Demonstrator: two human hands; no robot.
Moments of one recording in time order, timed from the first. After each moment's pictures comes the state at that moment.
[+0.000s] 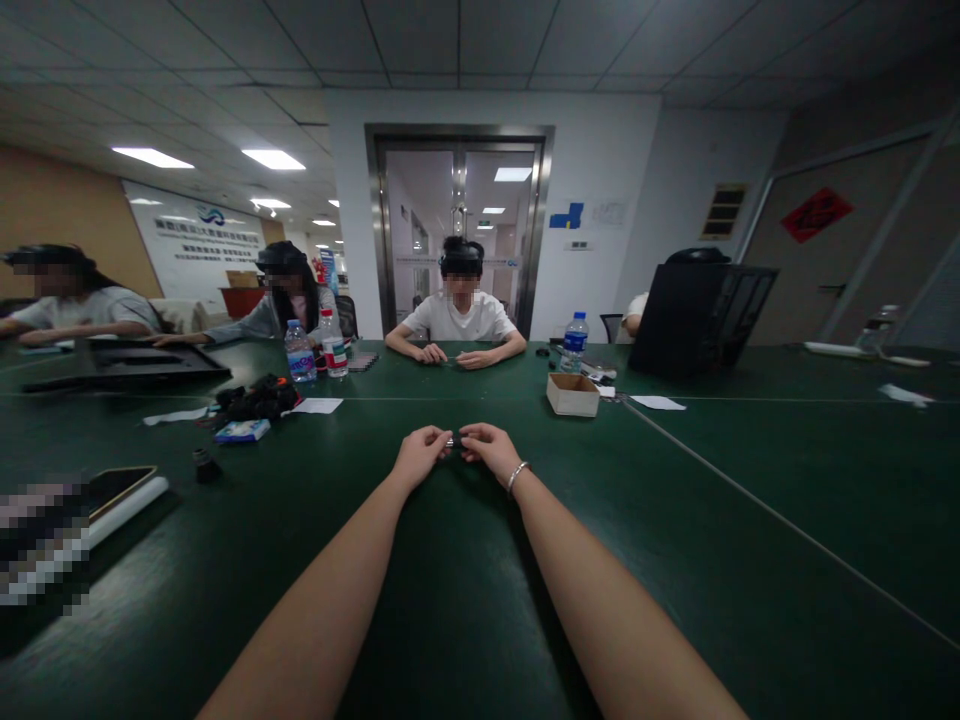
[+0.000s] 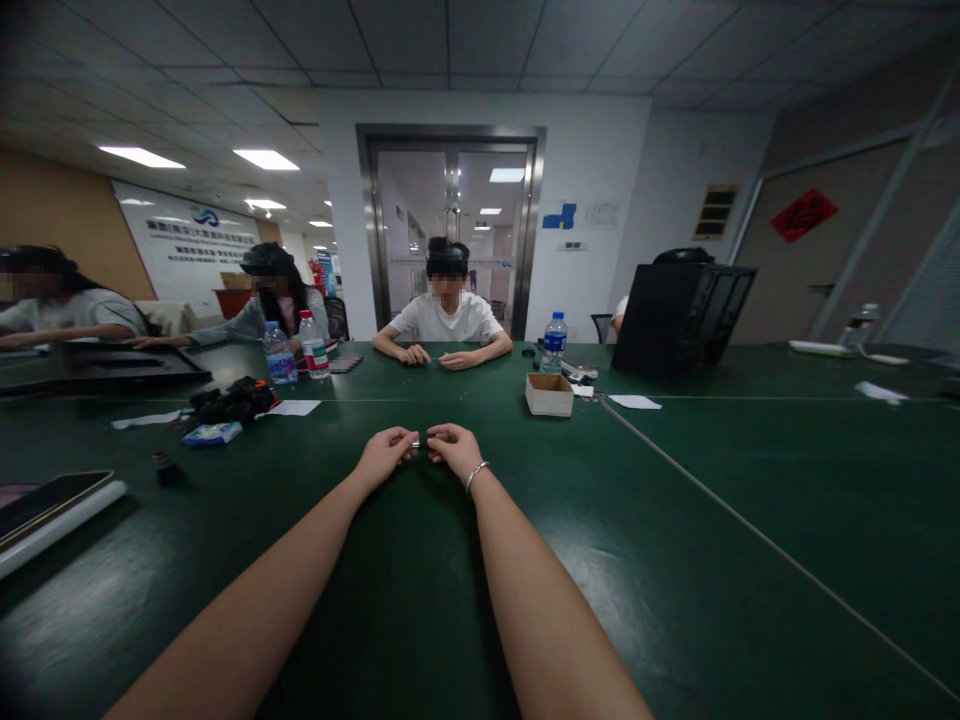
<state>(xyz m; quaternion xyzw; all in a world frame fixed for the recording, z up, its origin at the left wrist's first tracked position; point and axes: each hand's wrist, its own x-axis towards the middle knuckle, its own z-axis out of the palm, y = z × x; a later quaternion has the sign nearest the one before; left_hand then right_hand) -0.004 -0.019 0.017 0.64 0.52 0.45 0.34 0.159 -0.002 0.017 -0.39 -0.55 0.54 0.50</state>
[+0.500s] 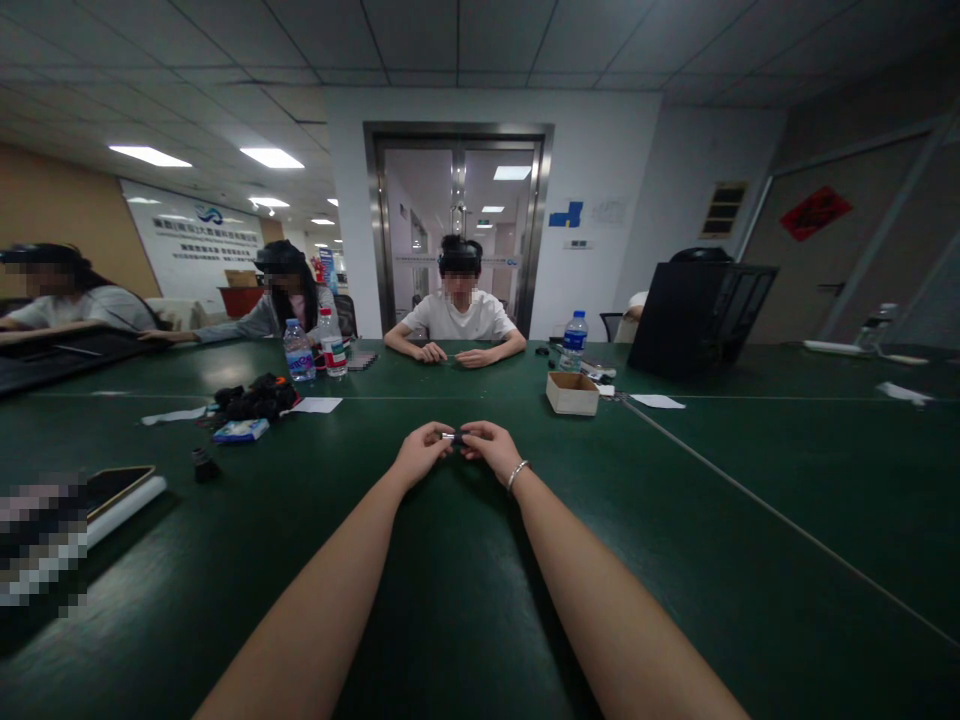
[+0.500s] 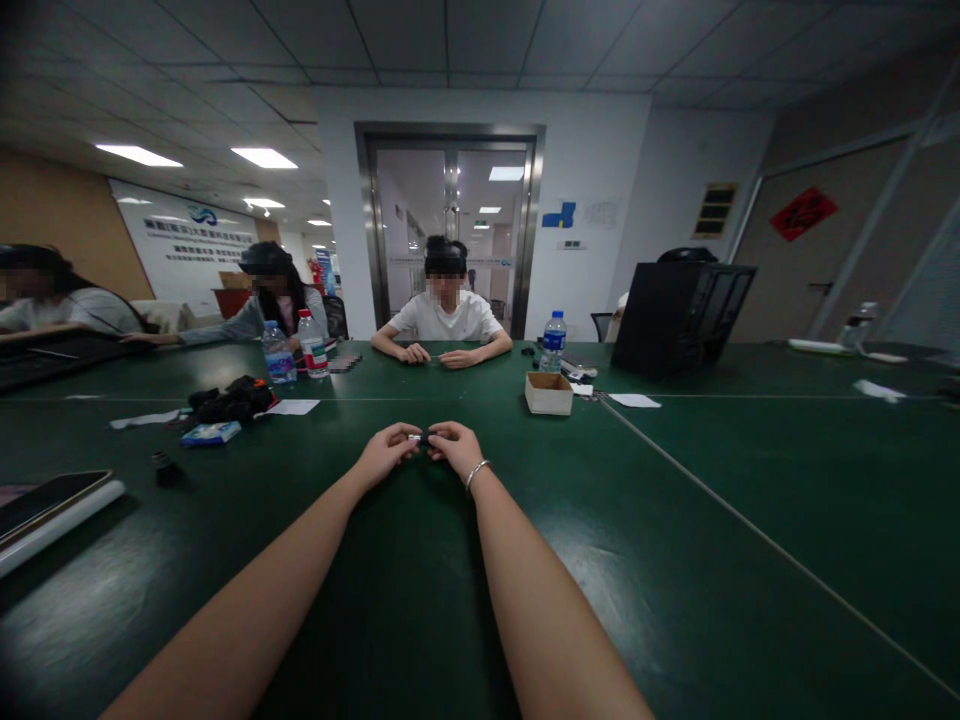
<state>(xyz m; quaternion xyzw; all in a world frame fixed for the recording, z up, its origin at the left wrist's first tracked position) -0.001 -0.021 0.022 0.64 0.47 0.47 0.39 0.160 -0.003 0.018 -0.38 -0.53 0.55 0.52</state>
